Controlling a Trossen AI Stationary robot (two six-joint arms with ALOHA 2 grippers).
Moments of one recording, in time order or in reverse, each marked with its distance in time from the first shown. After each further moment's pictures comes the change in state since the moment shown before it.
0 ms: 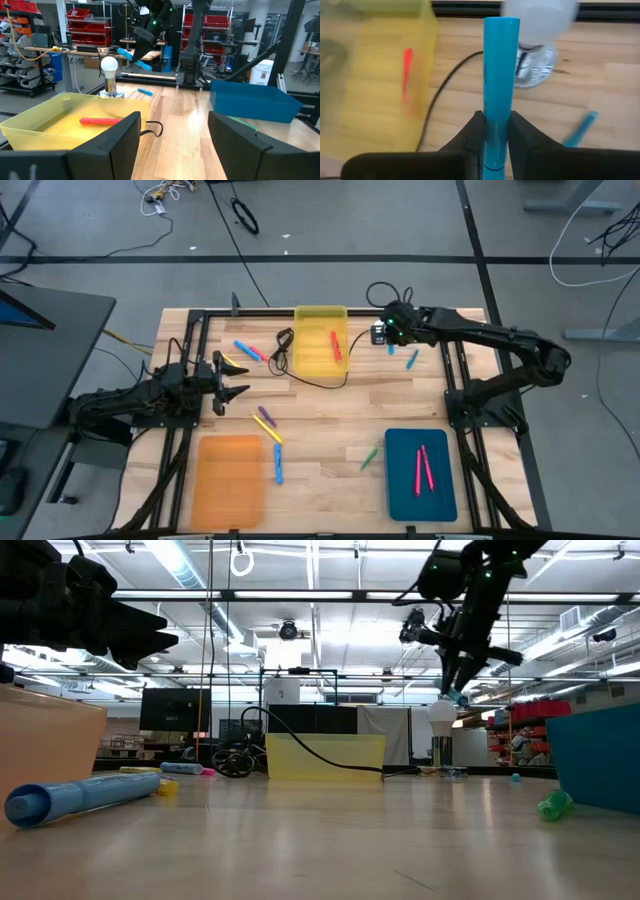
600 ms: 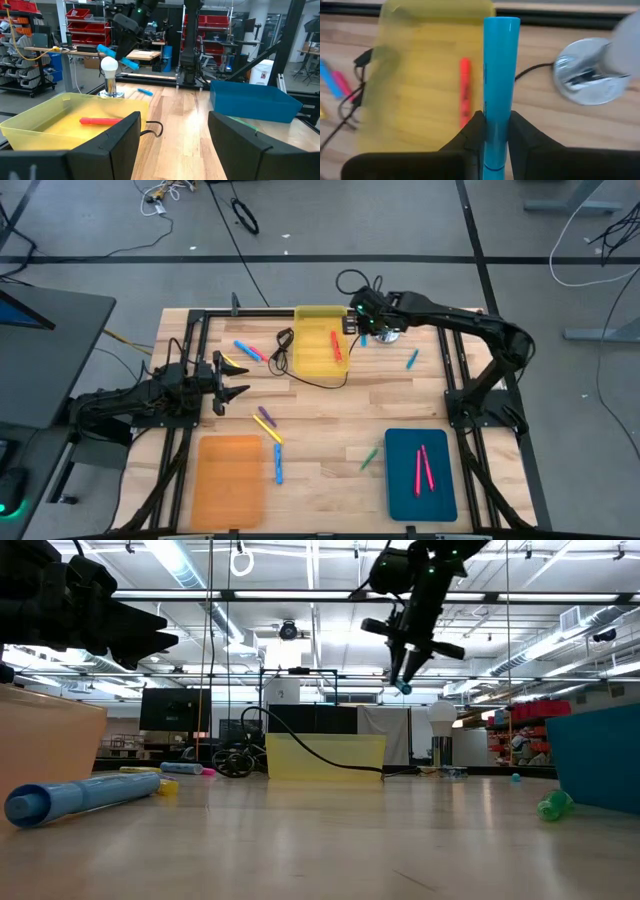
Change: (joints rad) left arm 0.000 0.000 0.000 0.000 0.000 0.000; right arm 0.038 0.305 0.371 -0.057 -0.087 0.025
